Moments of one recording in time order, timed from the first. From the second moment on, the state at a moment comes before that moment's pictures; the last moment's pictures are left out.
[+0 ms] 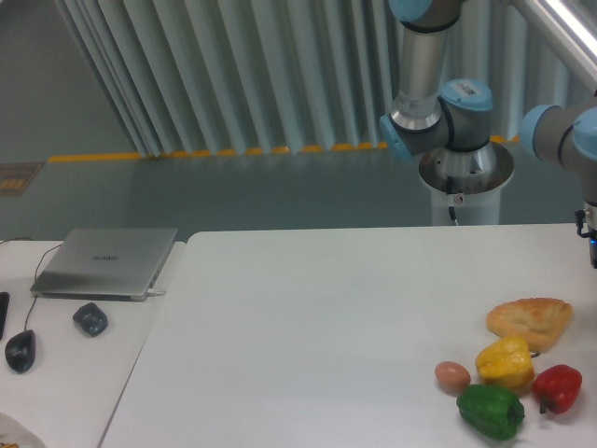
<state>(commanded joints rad) 2.56 -1.89 -1.56 -0.97 1.68 1.77</state>
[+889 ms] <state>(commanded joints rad) 2.55 -1.90 -1.58 -0.97 1.68 1.68</state>
